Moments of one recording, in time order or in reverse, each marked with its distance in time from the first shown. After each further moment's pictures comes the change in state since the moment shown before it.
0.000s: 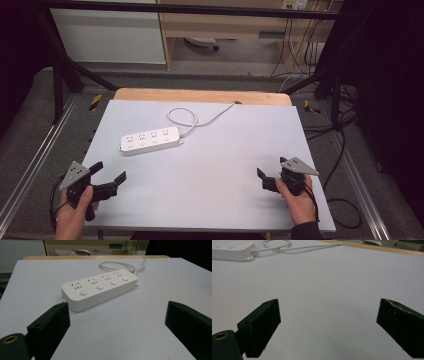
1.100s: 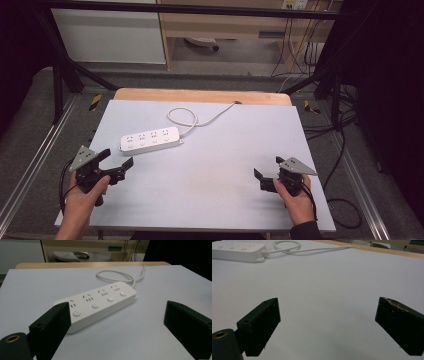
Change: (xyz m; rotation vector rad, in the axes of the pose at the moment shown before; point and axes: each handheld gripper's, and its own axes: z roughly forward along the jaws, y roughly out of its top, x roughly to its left) left arm -0.005 0.034 0.031 0.003 -0.011 -0.025; right arm 0.004 0.001 0.001 -0.022 0.054 -0.014
